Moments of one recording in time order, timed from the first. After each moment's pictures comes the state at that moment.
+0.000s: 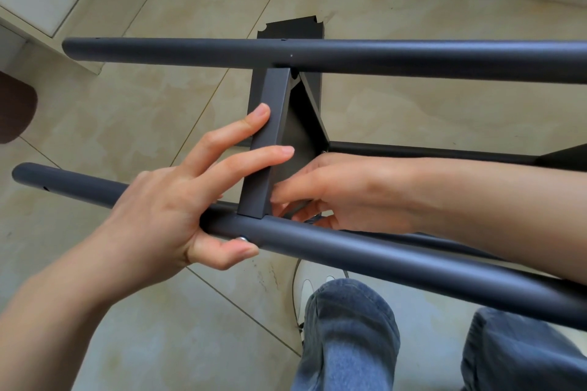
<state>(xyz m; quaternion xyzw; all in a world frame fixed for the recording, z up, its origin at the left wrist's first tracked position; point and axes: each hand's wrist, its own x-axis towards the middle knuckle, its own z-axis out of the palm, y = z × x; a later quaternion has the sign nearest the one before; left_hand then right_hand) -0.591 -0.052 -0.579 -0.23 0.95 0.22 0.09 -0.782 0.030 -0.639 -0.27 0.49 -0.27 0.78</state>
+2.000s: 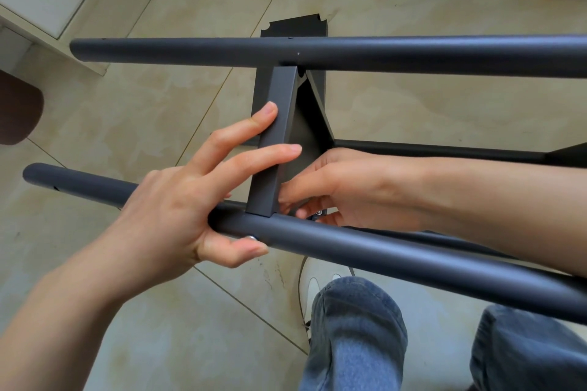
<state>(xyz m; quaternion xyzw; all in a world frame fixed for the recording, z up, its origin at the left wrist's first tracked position) -0.591 -0.052 -0.579 -0.22 0.95 0.22 0.08 -0.782 0.031 -0.641 -0.27 0.47 -0.30 0.78</state>
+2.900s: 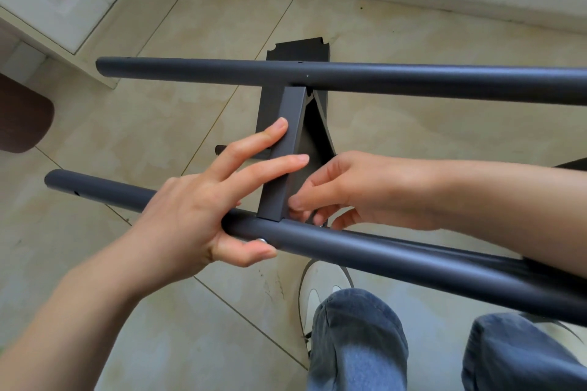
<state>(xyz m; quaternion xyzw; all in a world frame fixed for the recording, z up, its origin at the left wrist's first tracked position) -0.591 -0.051 -0.580 -0.22 0.95 0.21 0.09 -0.795 0.032 -0.636 -0.35 0.52 -0.27 0.73</state>
